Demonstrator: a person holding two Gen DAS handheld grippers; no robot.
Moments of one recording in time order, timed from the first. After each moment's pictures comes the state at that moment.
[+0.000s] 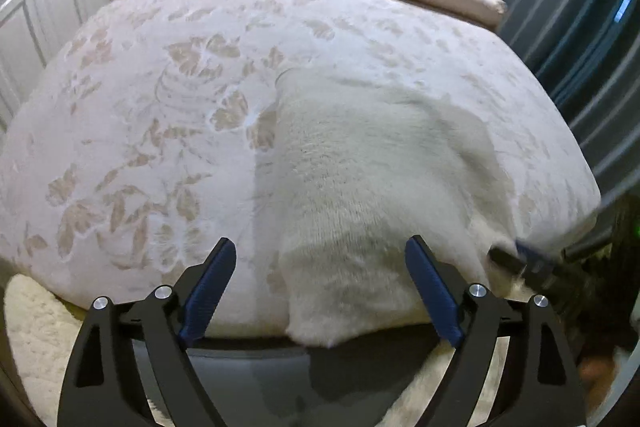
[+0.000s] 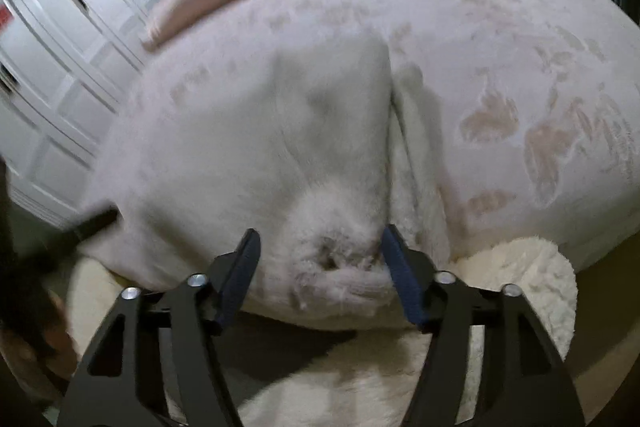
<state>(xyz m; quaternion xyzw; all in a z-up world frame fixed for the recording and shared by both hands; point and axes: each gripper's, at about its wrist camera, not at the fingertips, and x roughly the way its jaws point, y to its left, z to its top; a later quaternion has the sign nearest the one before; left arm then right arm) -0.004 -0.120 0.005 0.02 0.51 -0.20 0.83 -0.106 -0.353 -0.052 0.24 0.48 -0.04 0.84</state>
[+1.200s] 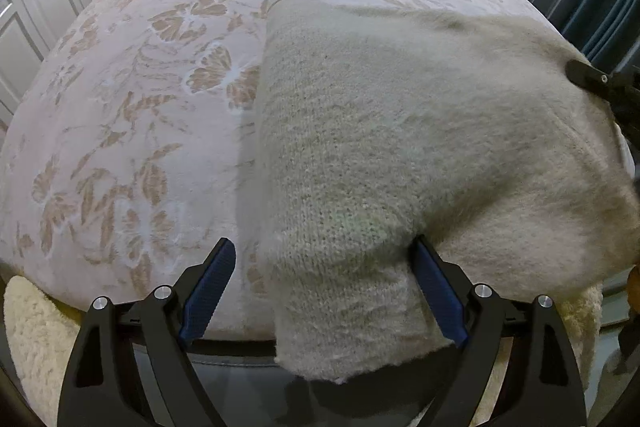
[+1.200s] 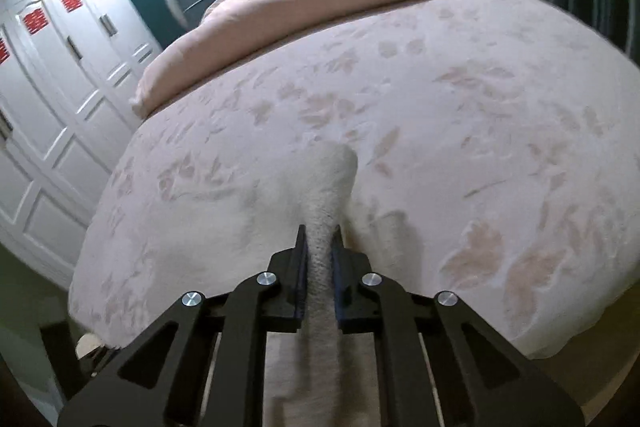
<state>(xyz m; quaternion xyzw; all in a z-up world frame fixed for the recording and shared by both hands) -0.003 -0.155 -0.049 0.08 0.55 -0.18 0.81 -0.052 -0.407 -0.008 0.26 0.39 -0.08 0.88</state>
